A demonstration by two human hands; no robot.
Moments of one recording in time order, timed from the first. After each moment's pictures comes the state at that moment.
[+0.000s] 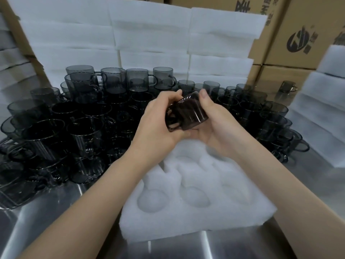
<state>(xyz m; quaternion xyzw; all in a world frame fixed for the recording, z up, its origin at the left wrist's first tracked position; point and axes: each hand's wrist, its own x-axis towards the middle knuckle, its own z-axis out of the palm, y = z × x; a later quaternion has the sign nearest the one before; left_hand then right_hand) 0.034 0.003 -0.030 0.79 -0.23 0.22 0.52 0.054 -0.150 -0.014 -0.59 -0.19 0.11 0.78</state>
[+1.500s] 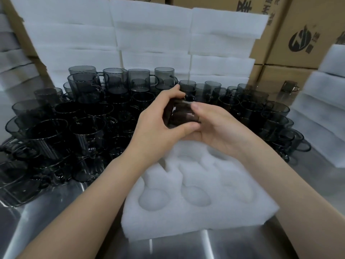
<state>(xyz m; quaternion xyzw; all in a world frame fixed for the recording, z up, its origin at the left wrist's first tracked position) 0.029 0.006 -0.024 0.76 -0.23 0.20 0.57 0.057 -0.160 -0.015 -0.63 -0.22 0.15 0.73</state>
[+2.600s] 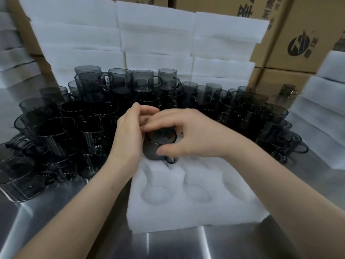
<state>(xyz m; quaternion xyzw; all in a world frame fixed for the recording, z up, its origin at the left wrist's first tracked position) 0.019 0.033 -0.032 0.63 -0.02 0.15 0.77 0.021 -0.113 0.016 -0.85 -0.40 0.00 0.34</state>
